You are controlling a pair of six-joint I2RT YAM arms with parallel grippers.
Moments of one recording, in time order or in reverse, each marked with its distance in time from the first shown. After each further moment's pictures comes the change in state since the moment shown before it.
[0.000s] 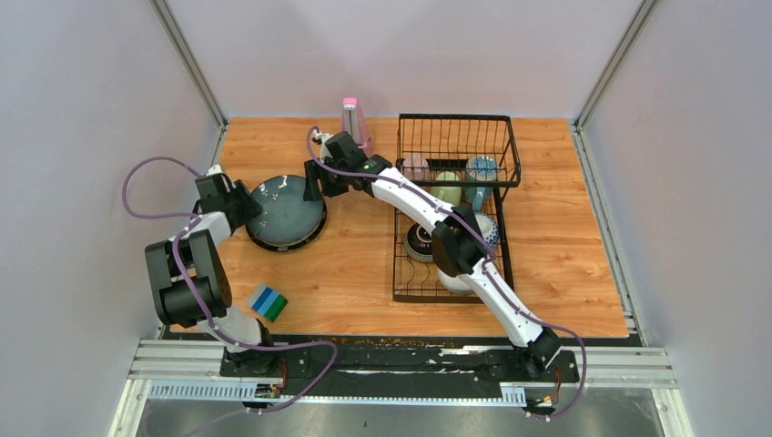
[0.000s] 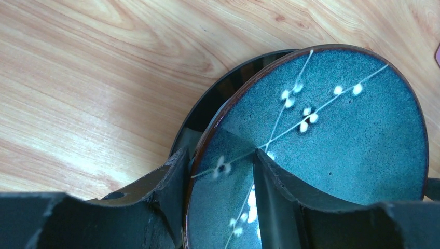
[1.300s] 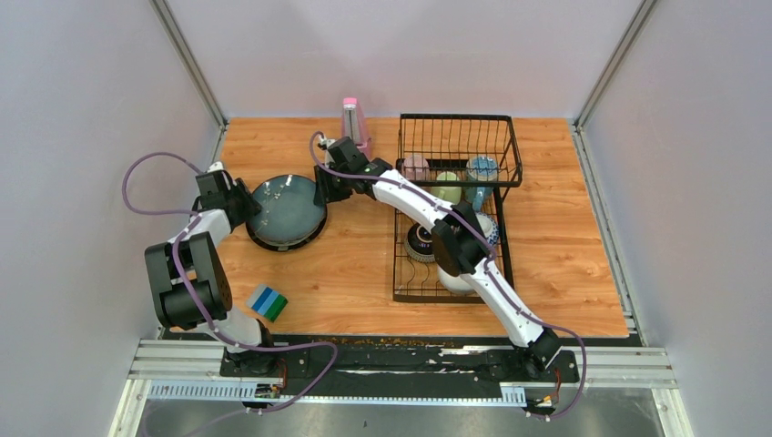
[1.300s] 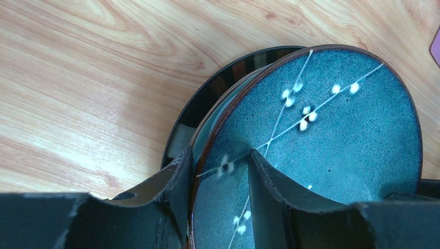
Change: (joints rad) left arm -0.026 -0.016 0.043 -0.085 -0.010 0.014; right arm -0.008 -0.022 -0.095 0.015 0.033 0.031
